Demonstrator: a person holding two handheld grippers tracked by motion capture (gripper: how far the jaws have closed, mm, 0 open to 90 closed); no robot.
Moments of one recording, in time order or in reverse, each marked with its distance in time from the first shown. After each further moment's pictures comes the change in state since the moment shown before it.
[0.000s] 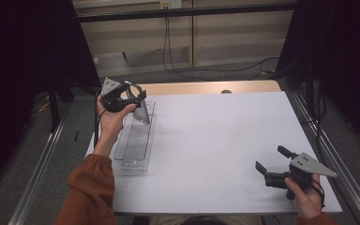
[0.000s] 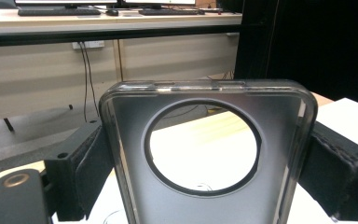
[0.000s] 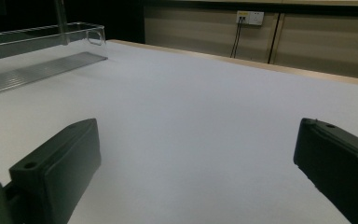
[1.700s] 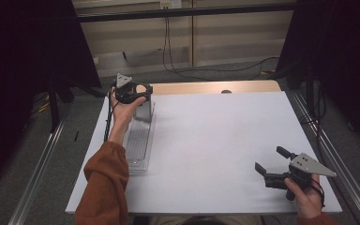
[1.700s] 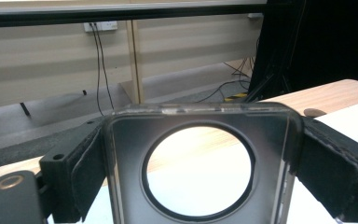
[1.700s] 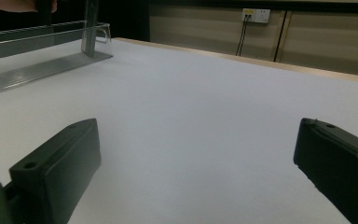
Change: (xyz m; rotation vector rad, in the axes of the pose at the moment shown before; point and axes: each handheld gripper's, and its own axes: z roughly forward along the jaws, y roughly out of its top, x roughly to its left) left arm 0.012 -0.014 0.061 0.071 0.068 0.006; right arm 0.000 -0.001 0.000 0.003 0.019 -0.006
